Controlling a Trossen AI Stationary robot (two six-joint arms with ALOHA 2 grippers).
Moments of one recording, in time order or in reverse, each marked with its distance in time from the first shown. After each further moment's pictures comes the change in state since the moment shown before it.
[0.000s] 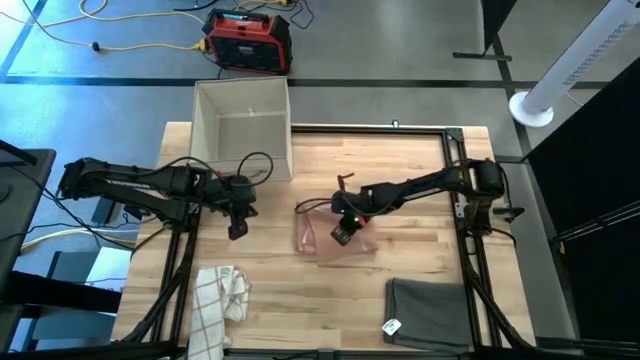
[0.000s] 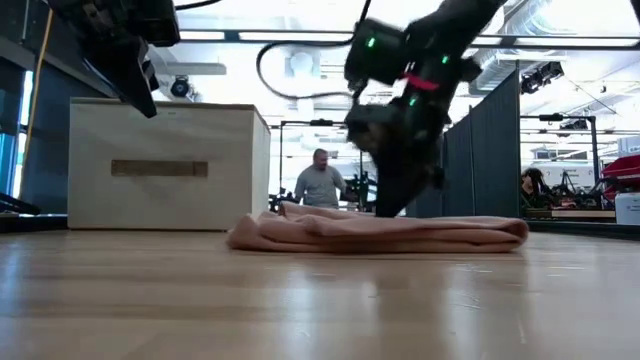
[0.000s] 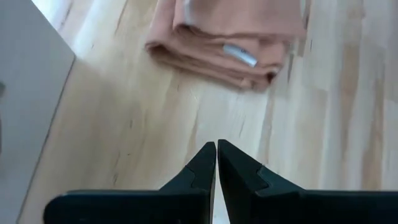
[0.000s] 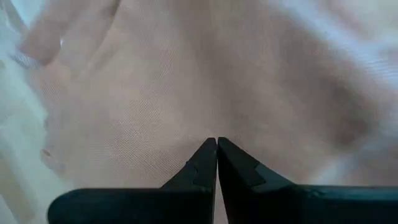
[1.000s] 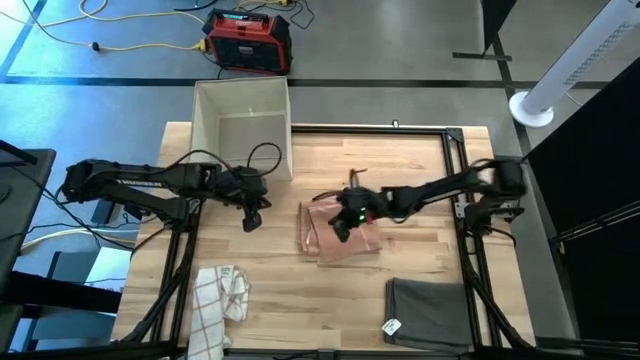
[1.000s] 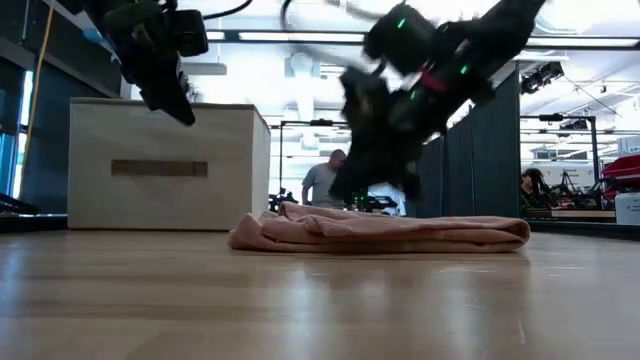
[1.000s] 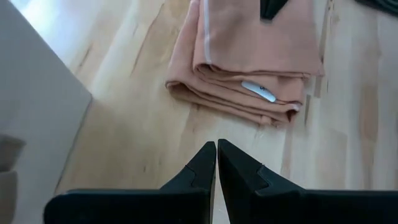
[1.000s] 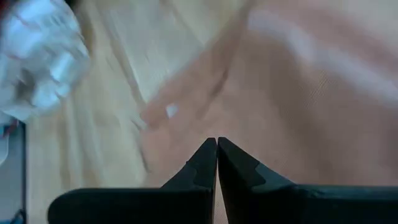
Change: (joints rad) left arm 0.100 0.104 0.000 0.164 0.023 0.066; right arm 0.030 -0.024 -0.199 0.593 -0.029 0.077
